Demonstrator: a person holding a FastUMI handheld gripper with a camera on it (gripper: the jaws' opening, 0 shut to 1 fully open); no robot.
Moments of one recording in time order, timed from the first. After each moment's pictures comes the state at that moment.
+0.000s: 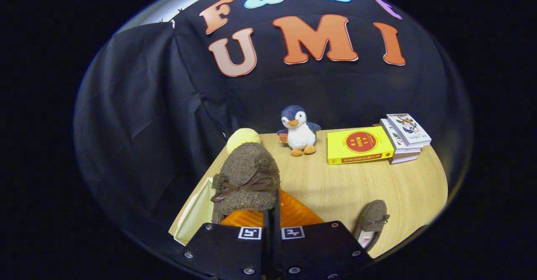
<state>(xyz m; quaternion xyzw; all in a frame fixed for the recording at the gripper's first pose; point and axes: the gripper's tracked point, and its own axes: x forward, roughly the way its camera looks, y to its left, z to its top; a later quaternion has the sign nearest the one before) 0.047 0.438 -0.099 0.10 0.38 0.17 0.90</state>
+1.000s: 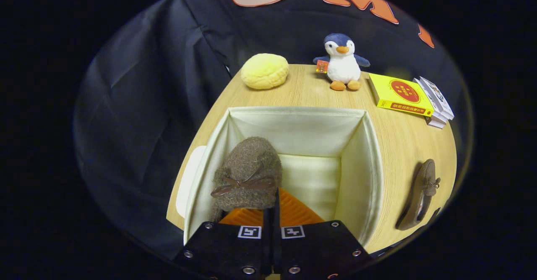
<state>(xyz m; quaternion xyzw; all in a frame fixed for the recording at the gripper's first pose) -0.007 0.586 -0.244 0.03 0.56 0.14 0.81</state>
